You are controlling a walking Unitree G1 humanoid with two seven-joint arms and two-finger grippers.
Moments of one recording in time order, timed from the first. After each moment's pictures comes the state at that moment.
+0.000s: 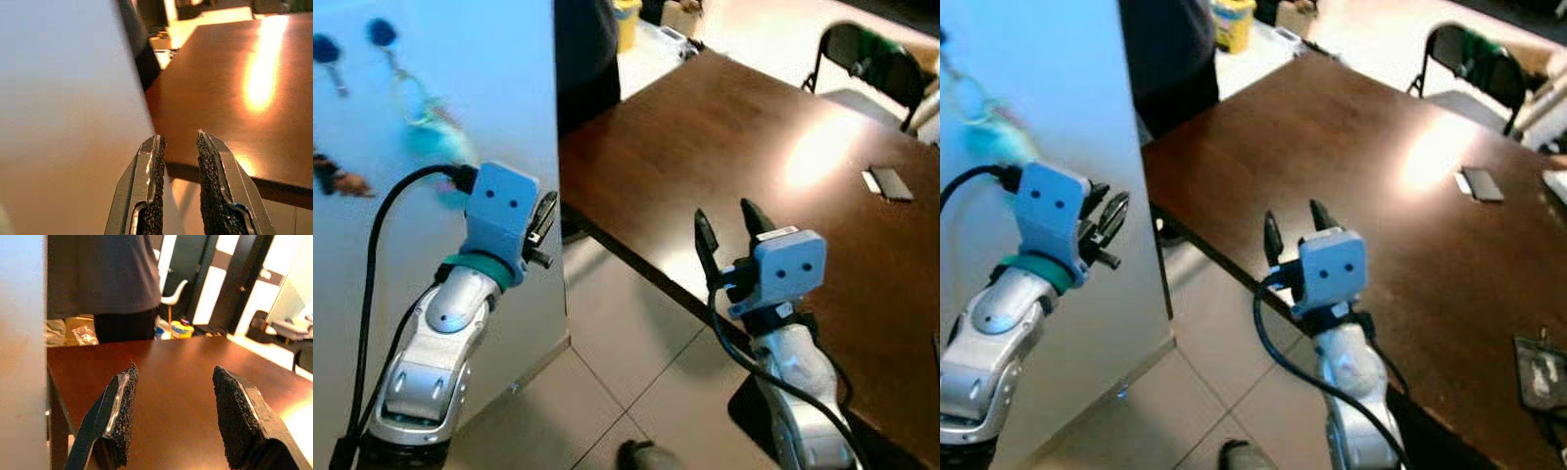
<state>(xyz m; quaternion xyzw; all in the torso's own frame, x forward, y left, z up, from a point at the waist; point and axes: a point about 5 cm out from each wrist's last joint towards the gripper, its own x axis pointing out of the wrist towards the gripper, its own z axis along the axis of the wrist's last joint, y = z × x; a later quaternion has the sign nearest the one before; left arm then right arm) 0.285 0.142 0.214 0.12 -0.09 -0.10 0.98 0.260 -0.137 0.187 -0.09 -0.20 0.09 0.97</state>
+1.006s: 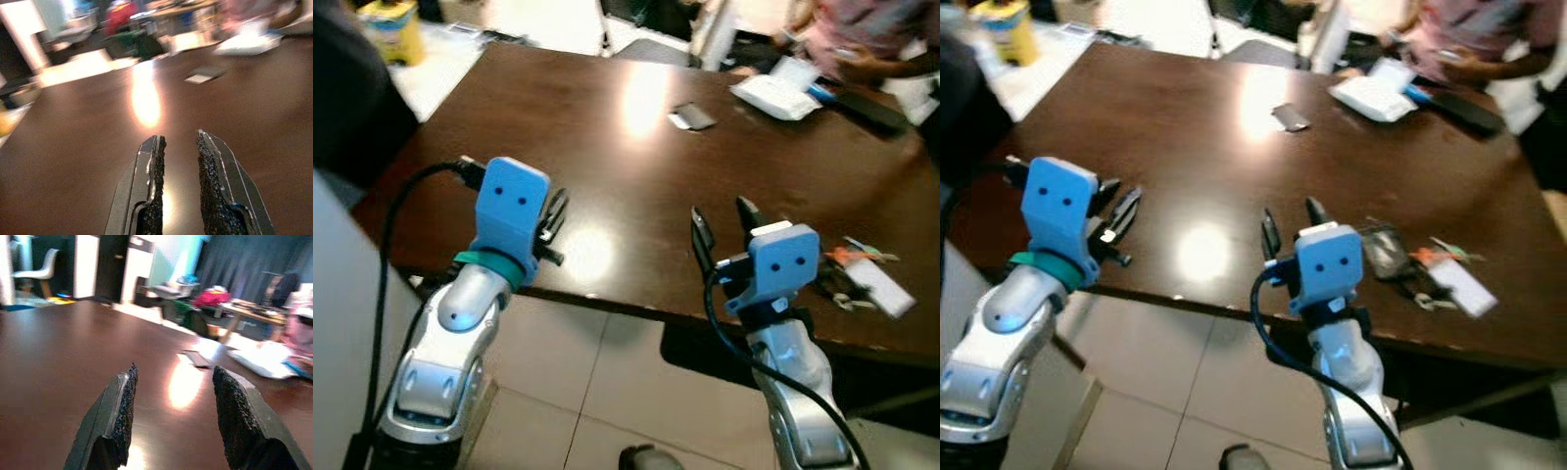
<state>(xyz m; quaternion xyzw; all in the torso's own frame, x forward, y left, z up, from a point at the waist) 0.284 0.121 0.224 0.10 -0.11 -0.14 0.98 0.265 -0.137 0.188 -0.09 -0.20 0.08 0.97</state>
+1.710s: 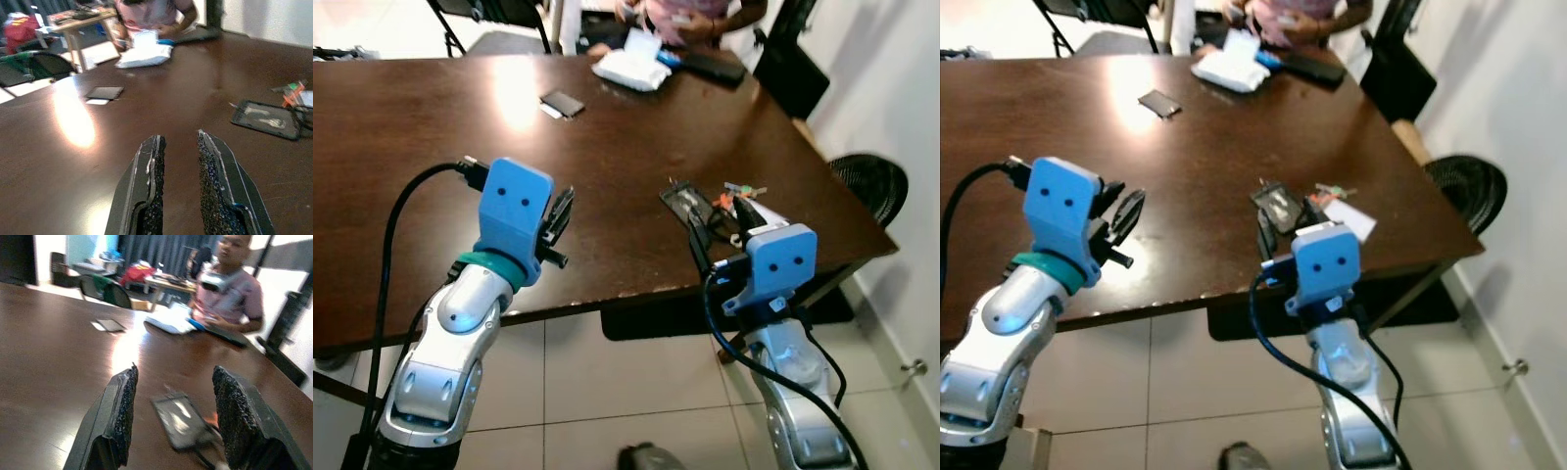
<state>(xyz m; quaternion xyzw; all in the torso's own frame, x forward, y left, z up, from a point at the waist) 0.281 0.129 0.219 0.10 -0.10 -0.13 0.98 0.265 -0.132 0.188 -0.09 -0.20 0.10 0.97</state>
